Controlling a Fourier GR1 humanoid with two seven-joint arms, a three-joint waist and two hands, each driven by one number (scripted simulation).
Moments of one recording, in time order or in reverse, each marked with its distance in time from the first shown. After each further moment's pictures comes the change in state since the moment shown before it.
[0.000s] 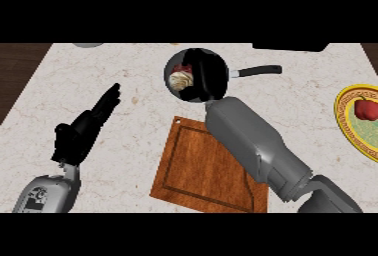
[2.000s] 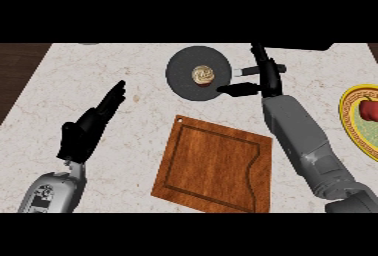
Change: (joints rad) left arm -0.021 -0.029 -0.009 -0.010 -0.026 0.005 0.013; right arm 0.108 -0.140 -0.663 0.217 -0.573 0.526 -0.876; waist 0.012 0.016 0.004
